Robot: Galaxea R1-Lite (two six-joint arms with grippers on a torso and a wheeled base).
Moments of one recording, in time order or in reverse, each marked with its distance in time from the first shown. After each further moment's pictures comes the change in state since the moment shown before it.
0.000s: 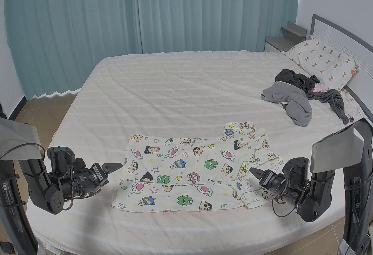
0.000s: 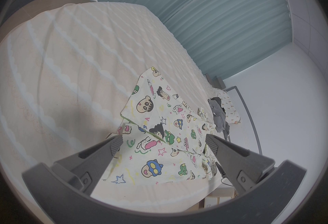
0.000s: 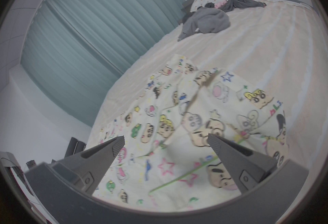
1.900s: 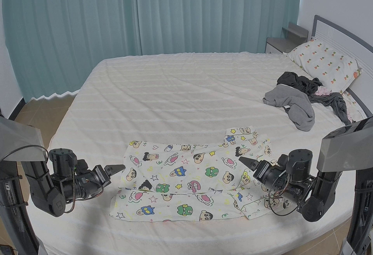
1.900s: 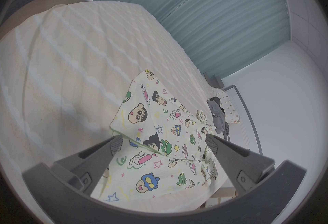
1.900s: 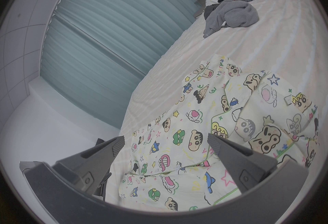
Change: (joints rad) left arm -0.022 0.028 0.011 -0.063 0.000 0.013; right arm 0.058 -0.126 0.007 0.000 0.098 0.099
